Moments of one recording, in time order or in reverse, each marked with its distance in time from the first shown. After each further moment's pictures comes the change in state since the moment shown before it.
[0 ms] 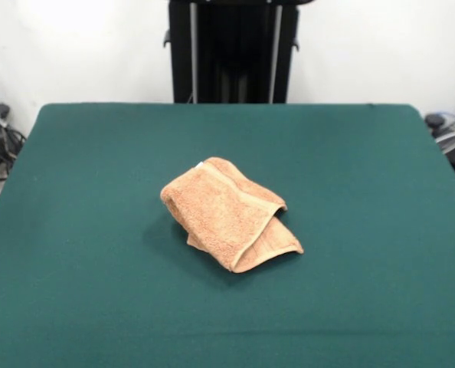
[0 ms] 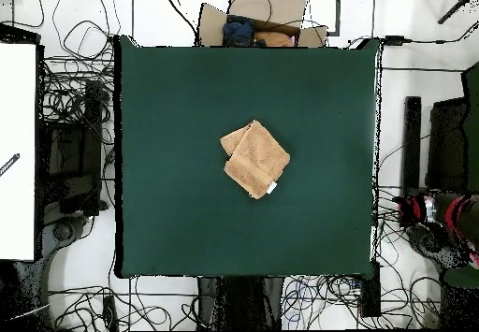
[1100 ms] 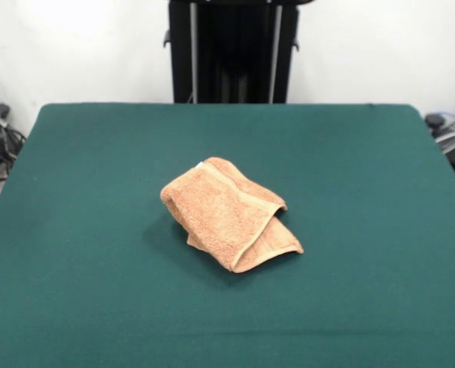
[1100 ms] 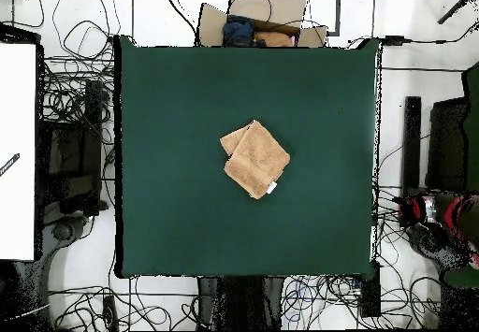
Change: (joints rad) arm 0.000 0.000 0.000 0.000 -0.003 0.000 0.000
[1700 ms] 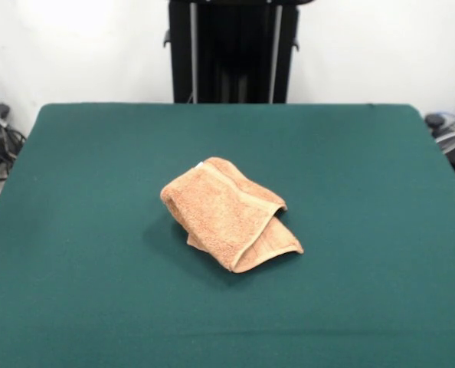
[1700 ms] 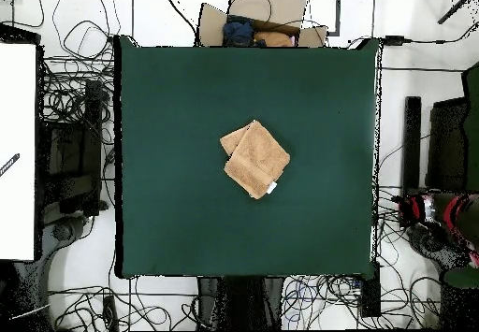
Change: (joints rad) arm 0.004 0.000 0.000 0.000 0.000 0.000 0.000
